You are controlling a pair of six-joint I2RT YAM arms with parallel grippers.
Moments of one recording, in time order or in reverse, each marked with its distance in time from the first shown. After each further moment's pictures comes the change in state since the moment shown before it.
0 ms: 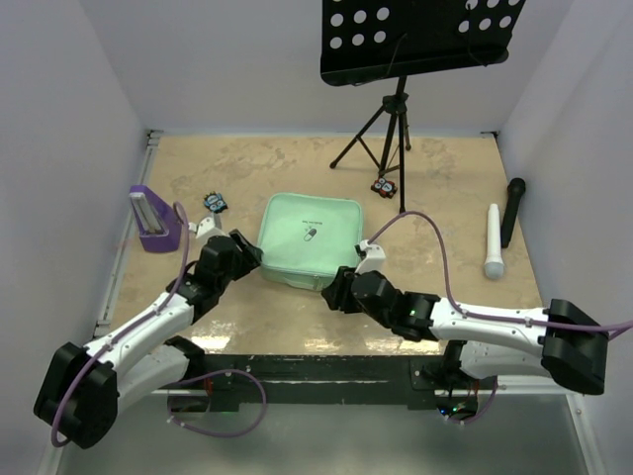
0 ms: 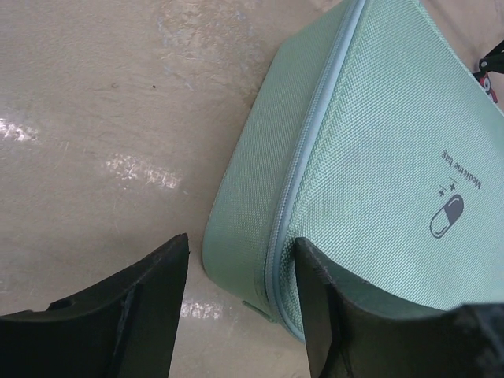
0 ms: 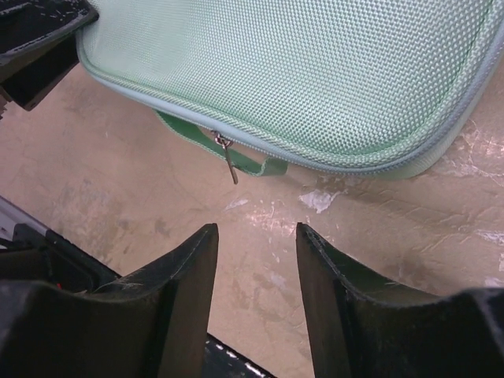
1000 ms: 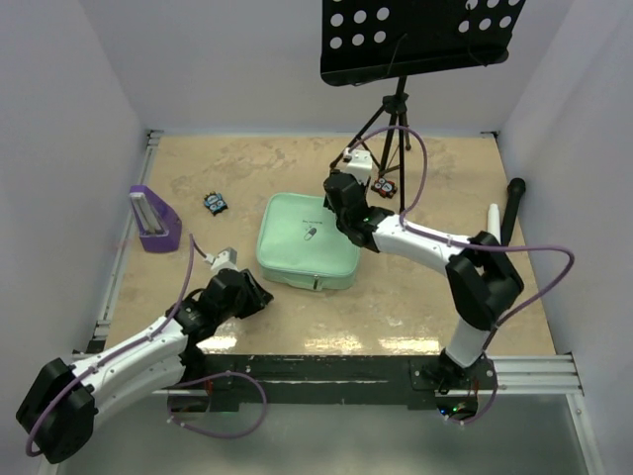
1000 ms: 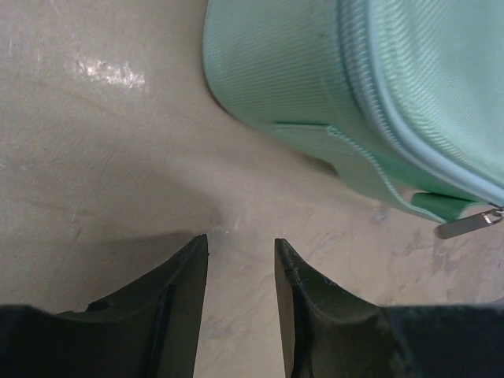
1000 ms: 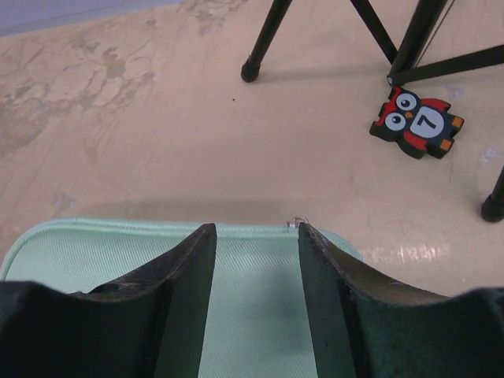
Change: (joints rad) left arm -0.204 -0.199 -0.157 -0.171 0.131 -0.136; right arm -0.397 0.563 0.653 0.026 0.279 -0.412
